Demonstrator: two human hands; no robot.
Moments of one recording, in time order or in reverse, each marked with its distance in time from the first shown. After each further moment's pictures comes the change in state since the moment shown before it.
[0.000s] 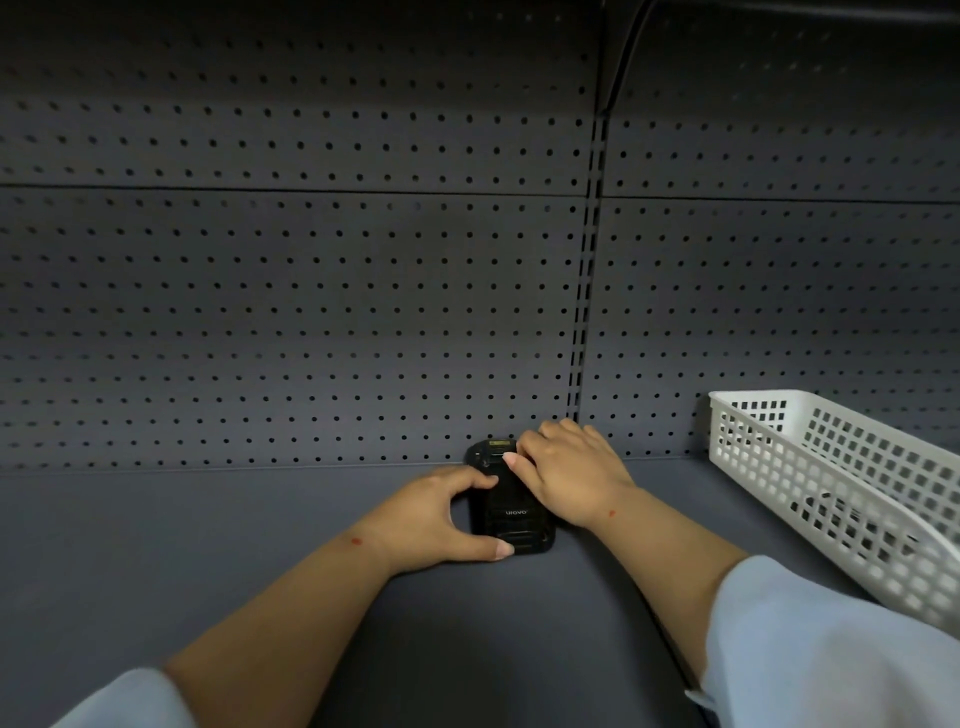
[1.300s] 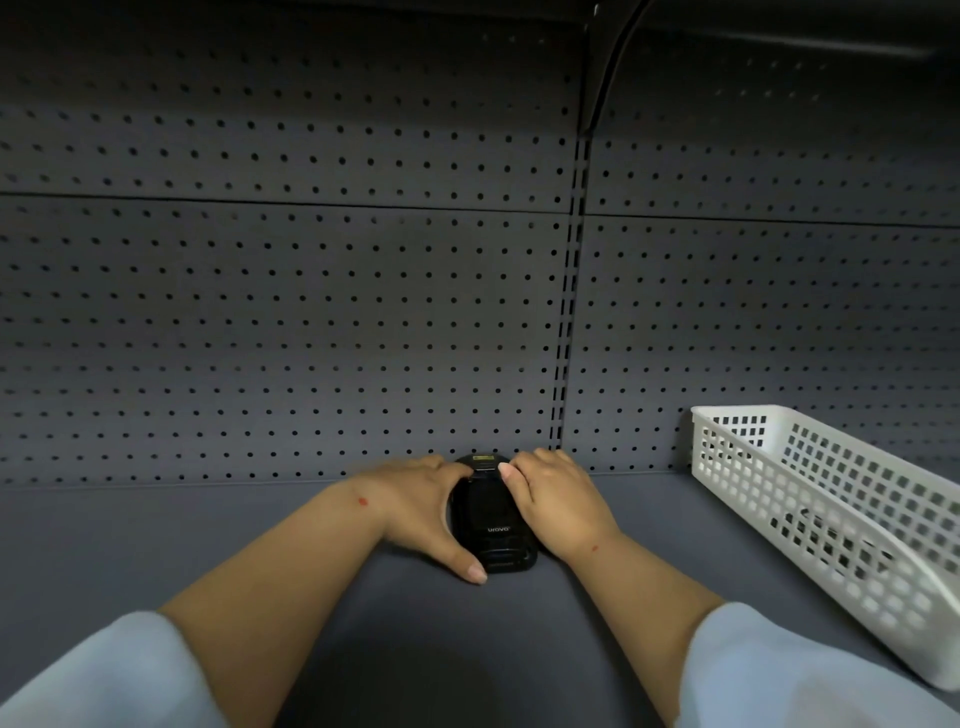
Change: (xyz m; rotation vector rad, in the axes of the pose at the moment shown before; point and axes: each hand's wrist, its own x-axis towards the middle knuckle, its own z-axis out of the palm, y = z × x) left_hand 0.030 0.022 -0.032 0.484 -0.343 -0.128; right_hand -0.007 0.000 0.016 0.227 0.100 0.103
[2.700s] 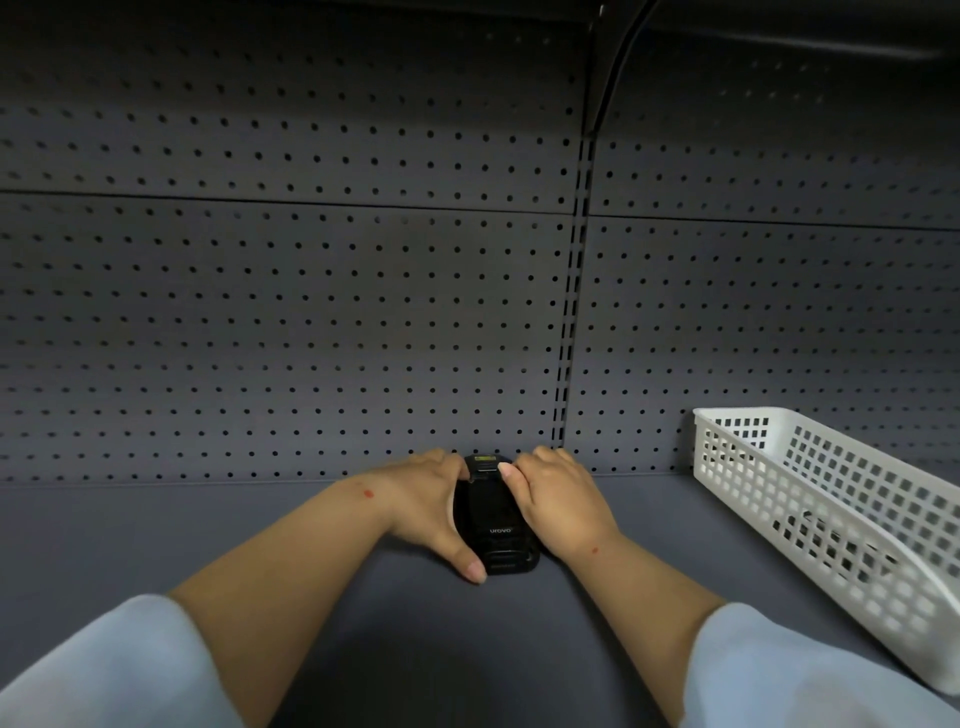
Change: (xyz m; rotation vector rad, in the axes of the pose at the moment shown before) left_hand 0.005 0.002 0.000 -0.062 0.016 -0.015; right_hand 0.001 -0.002 0.000 -0.053 0.046 -0.029
